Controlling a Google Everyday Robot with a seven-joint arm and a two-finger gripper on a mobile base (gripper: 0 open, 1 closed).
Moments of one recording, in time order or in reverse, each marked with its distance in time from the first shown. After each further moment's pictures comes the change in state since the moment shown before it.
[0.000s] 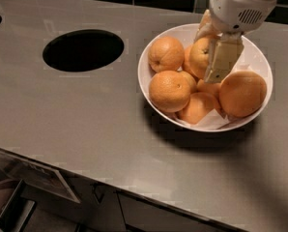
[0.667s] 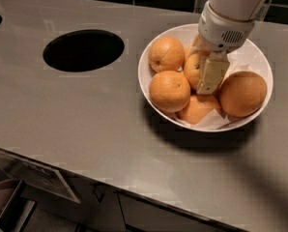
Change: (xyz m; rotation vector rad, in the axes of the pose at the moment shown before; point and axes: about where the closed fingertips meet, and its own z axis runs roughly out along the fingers) arm 0.010 0.005 0.050 -0.125 0.035 0.034
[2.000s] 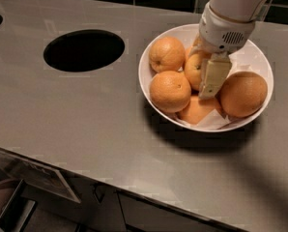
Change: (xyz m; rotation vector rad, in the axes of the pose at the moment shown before) arm 0.003 0.005 0.002 -0.021 0.013 0.003
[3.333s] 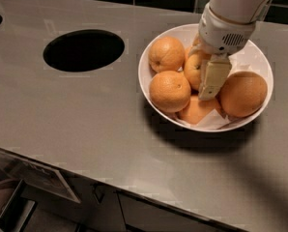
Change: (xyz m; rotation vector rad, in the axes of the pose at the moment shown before) arm -0.002 0.003 0.000 0.015 -0.003 -0.007
